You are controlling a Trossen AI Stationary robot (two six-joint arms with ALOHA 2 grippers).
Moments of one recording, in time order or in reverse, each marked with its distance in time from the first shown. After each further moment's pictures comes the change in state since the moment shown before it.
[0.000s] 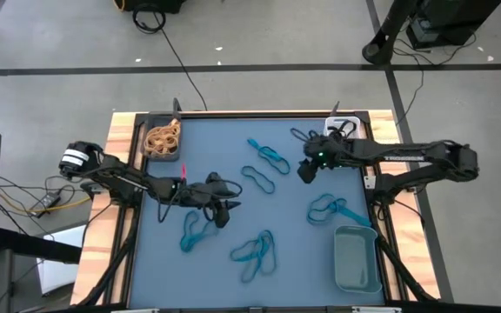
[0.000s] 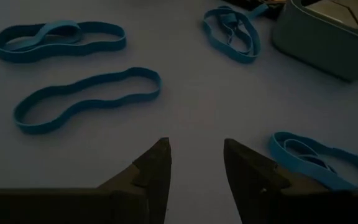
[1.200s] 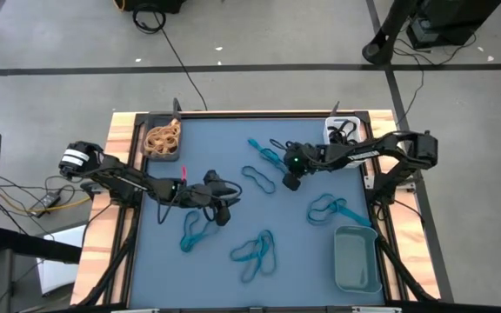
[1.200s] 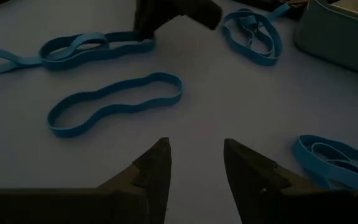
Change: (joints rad) left arm -0.014 0.001 0.001 -0.017 -0.099 0.031; right arm -0.024 0.434 0.000 0.323 -0.085 -0.154
